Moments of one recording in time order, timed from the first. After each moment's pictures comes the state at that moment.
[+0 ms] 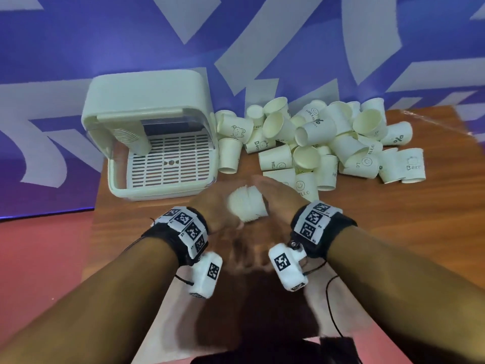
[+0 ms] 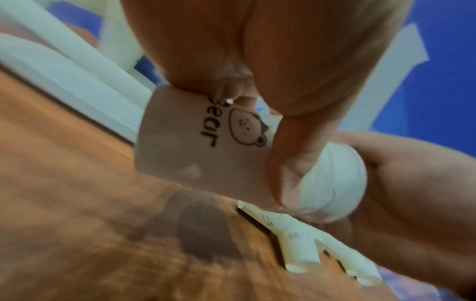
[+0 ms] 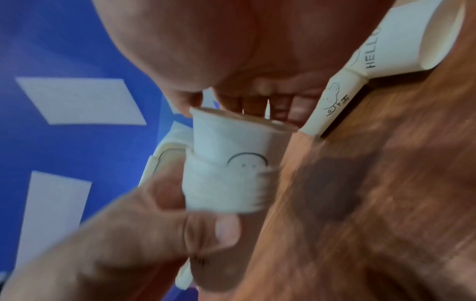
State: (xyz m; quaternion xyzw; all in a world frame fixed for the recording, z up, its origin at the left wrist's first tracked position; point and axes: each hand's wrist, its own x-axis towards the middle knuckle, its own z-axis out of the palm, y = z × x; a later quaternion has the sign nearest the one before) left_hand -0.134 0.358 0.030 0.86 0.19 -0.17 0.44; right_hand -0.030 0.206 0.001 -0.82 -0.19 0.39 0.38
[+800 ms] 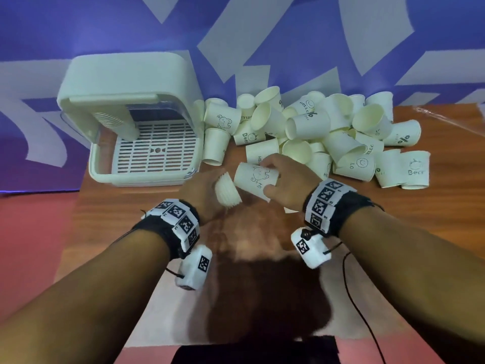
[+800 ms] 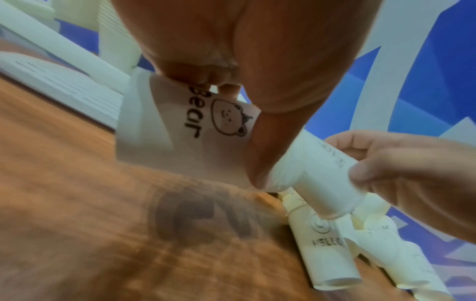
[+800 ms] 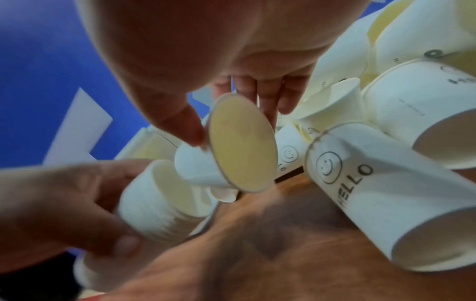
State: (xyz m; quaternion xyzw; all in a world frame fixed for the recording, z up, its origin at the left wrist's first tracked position) left_hand -0.105 0.322 0.013 0.90 0.26 -0.10 0.35; right_hand 0.039 0.151 0.017 -0.87 -0.35 0.26 0.23
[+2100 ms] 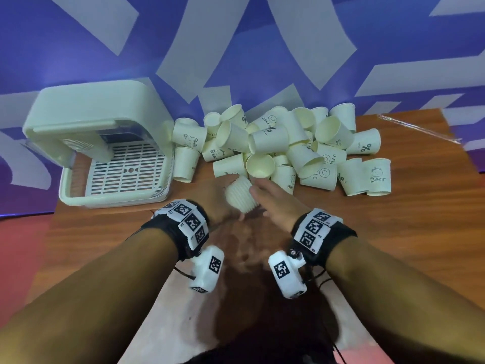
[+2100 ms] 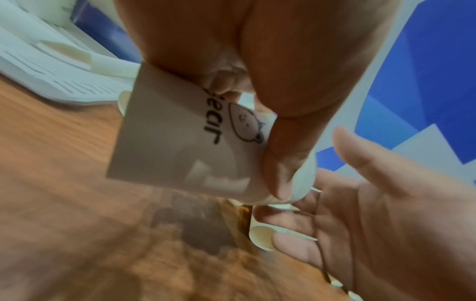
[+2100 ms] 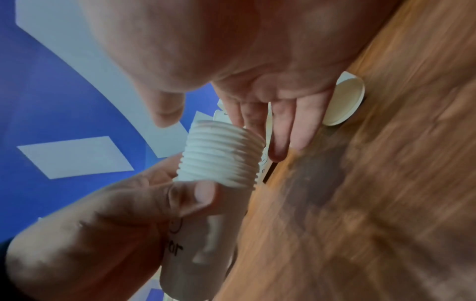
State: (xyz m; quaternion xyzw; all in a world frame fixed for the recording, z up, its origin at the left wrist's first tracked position) left_hand -0.032 0.248 0.032 0.89 0.25 -0.16 0.35; right_hand 0.055 0.088 0.002 -0.77 -0.17 0.42 0.45
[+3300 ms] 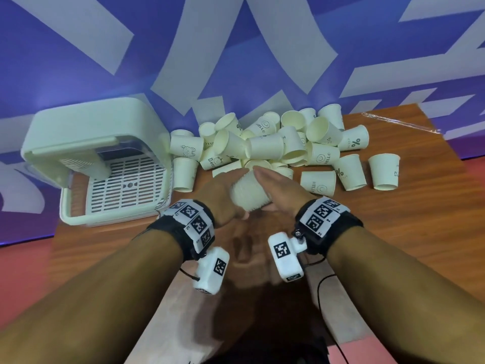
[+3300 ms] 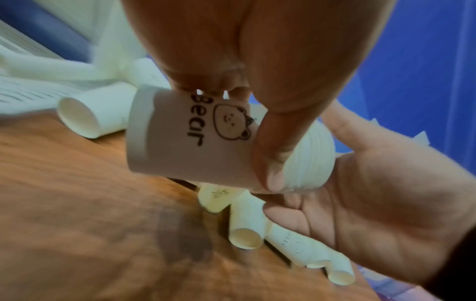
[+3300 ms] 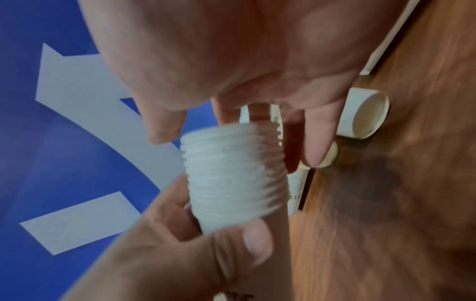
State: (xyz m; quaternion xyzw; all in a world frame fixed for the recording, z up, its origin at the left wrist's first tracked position) left_hand -0.022 0.255 0.045 0.91 0.16 -0.13 0.37; right_hand 0.060 0.103 0.037 -0.73 -0.06 0.42 0.54
